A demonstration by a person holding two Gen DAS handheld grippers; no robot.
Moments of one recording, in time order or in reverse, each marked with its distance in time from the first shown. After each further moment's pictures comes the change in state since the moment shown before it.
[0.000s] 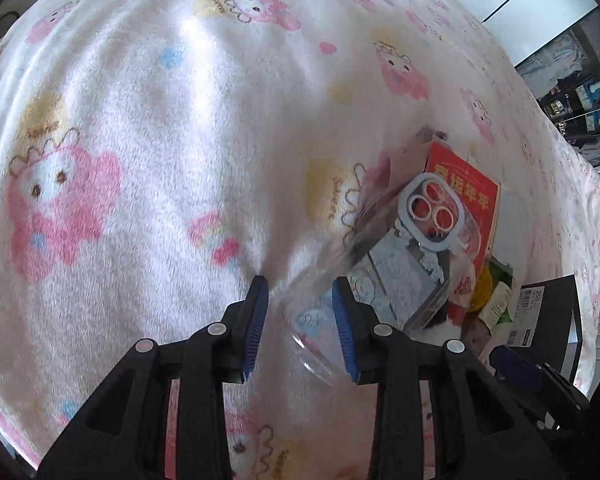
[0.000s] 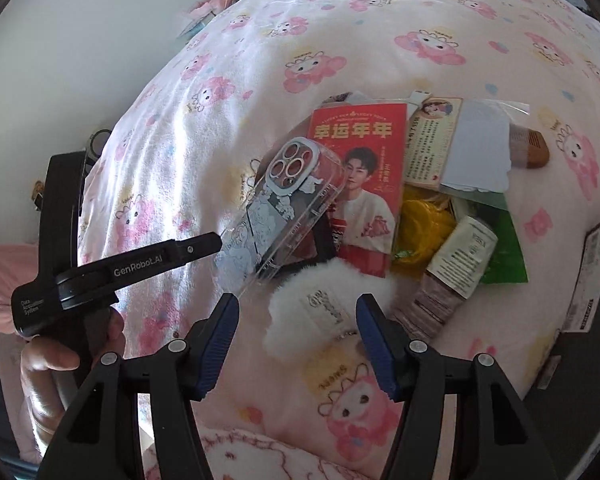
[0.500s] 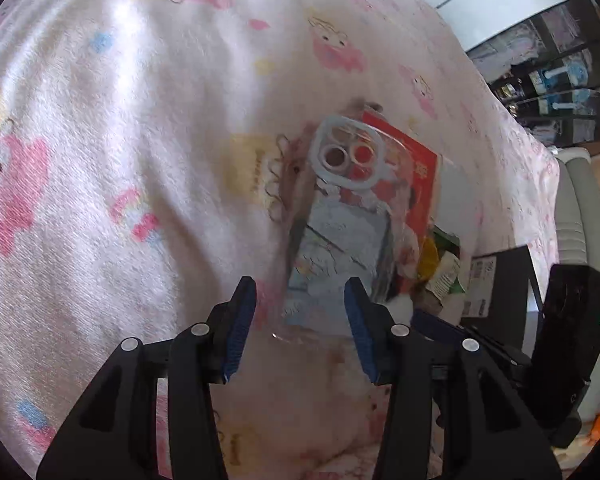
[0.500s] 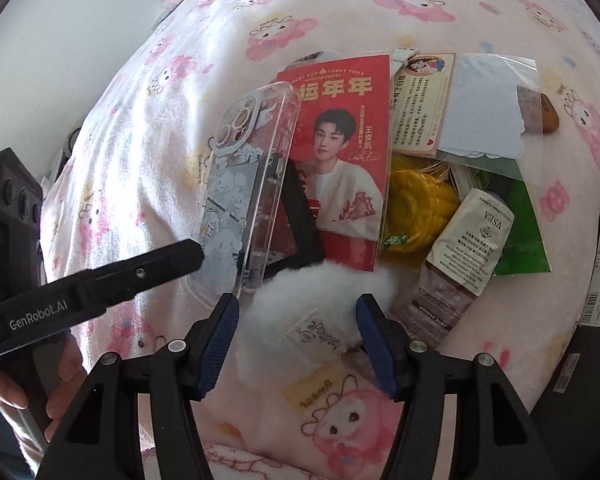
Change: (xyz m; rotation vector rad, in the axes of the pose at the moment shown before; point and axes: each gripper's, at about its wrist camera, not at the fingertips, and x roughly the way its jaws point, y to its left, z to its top) left arm 0.005 -0.008 -0.015 0.029 0.044 -0.178; right arm 0.036 -0.018 0.000 0.065 0.063 -0.049
